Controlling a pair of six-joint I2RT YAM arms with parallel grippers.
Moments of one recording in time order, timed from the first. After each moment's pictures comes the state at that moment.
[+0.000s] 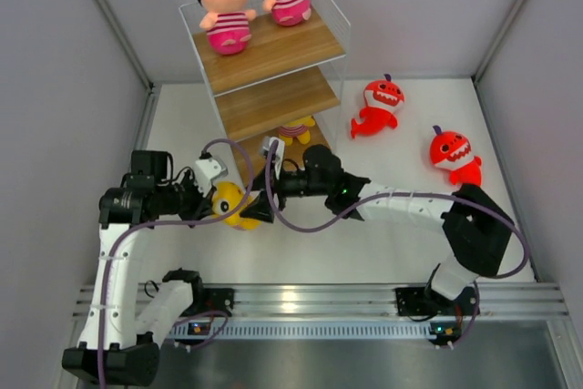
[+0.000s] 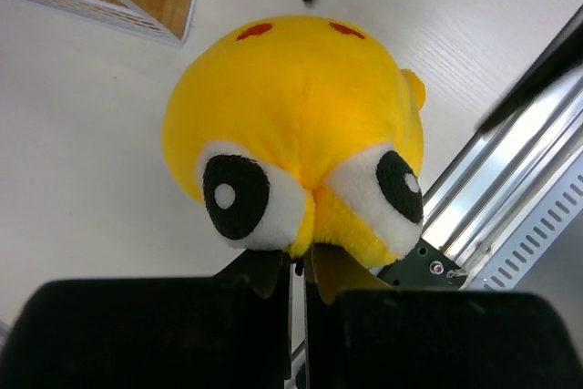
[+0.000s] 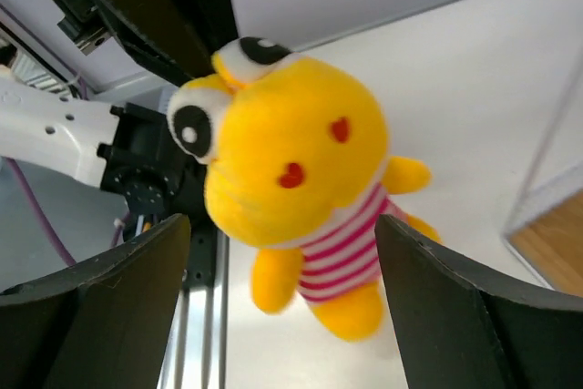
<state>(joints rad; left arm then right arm) -0.03 0.86 1.10 -1.23 0.57 0.68 1.02 1.63 1.03 0.51 -0.53 0.27</state>
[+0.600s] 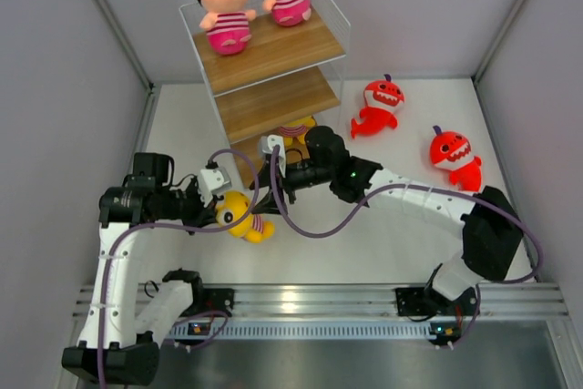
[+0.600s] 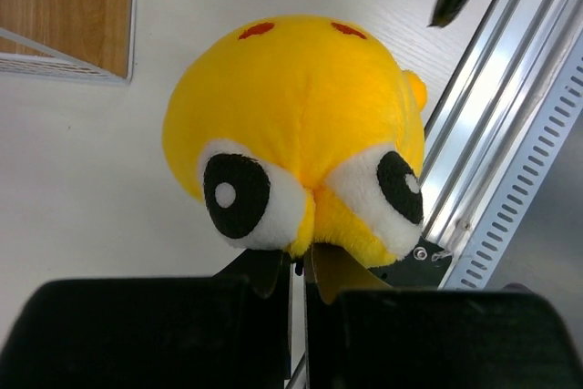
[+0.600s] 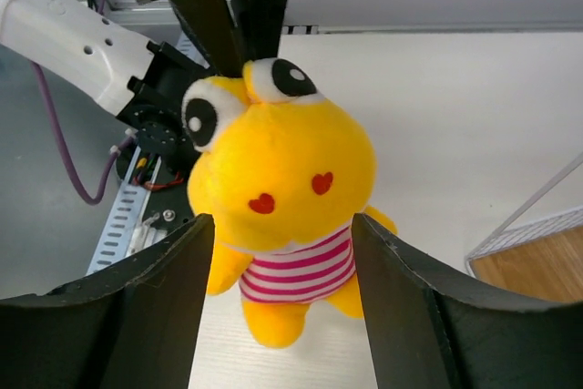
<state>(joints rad) -0.03 0.87 1.10 -1.33 0.70 0.86 0.95 1.55 1.19 0.12 -0.77 -0.09</state>
